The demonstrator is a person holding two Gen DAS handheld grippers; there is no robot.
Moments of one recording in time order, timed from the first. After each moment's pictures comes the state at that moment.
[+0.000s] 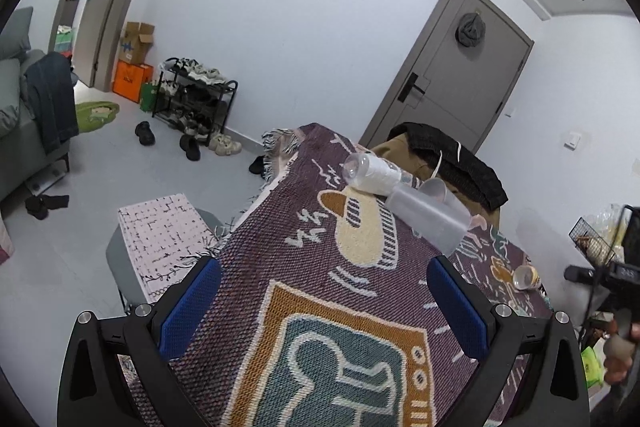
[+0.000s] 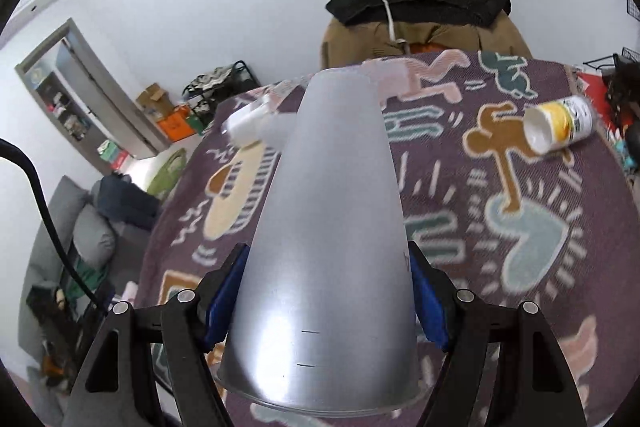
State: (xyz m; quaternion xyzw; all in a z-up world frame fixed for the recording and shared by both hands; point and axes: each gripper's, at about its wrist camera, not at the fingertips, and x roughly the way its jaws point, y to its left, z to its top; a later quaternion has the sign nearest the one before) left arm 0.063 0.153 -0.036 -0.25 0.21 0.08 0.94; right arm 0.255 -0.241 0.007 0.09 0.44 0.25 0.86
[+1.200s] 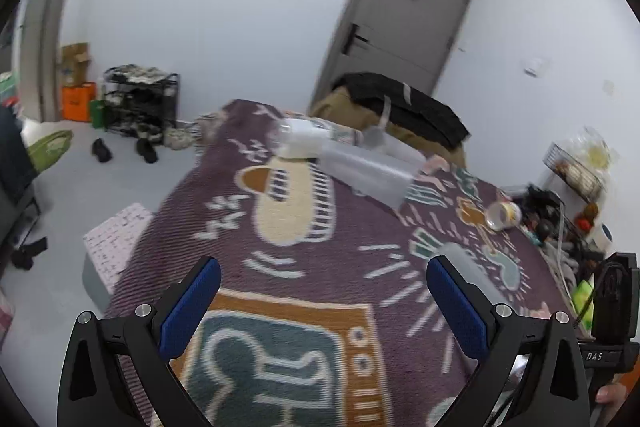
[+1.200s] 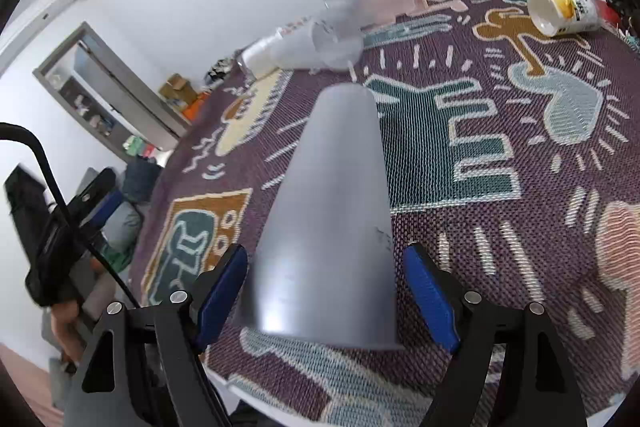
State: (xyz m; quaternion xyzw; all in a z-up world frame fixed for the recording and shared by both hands) left arm 0.108 0.079 -0.004 -0.15 0.28 -0.02 0.95; right arm 0.192 -0.261 -0.078 0.14 0.45 0.30 0.83
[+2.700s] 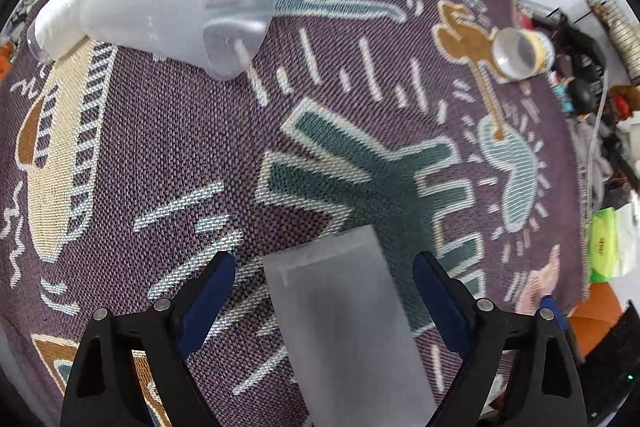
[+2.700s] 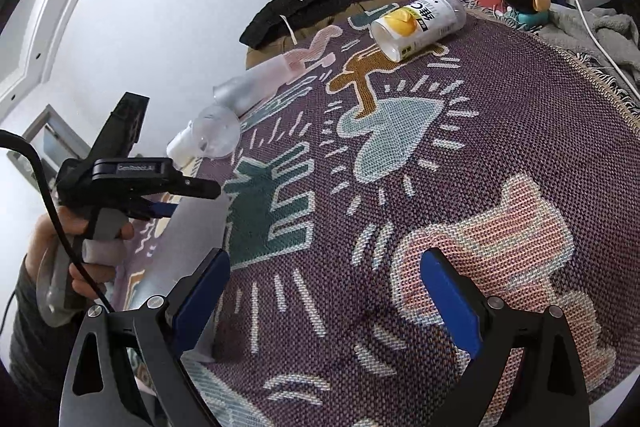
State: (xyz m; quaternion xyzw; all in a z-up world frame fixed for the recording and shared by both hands) left arm 0.315 -0.097 -0.077 -0.06 0.65 -0.08 0.75; right arm 0.220 -0.393 -0.101 0.22 0.41 0.19 0.87
